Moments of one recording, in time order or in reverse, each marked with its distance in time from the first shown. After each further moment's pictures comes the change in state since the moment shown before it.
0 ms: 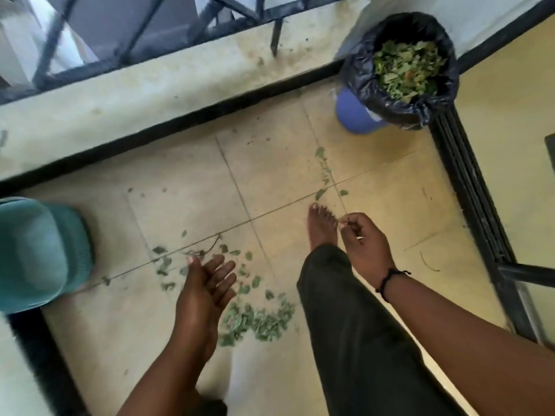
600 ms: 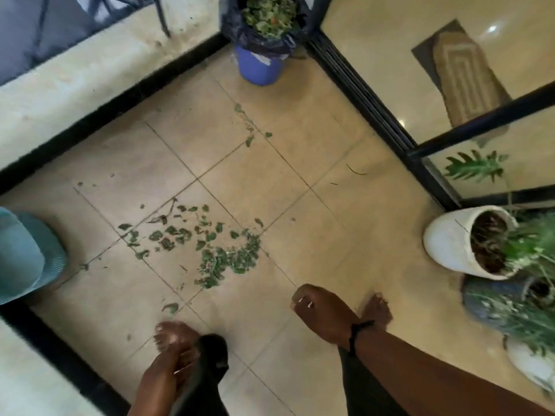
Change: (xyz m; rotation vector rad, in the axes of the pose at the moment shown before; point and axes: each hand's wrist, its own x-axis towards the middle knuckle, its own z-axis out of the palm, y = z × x) left_hand -0.178 -0.149 -0.183 0.561 0.019 -0.223; right_hand -0.362 0.090 0.020 -0.145 -0.377 0.182
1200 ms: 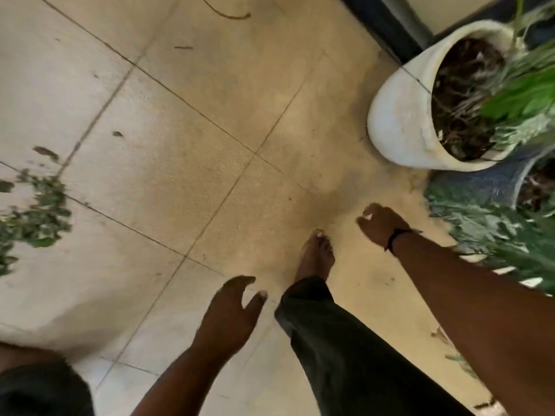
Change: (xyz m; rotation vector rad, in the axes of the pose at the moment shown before) left_hand 0.120 -0.207 0.446 1.091 -0.302 0.407; right_hand 0.065 0.555 -0.113 -0.038 0.078 0.679
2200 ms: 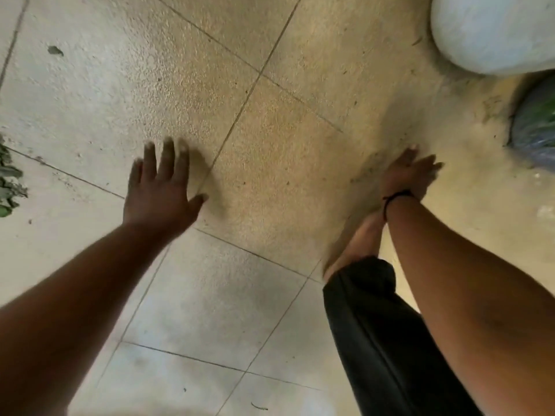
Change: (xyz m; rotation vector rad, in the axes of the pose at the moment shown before) left_hand 0.163 -0.066 -0.074 0.945 0.330 0.280; right_hand 0.106 -0.004 0.131 0.677 0.570 0.435
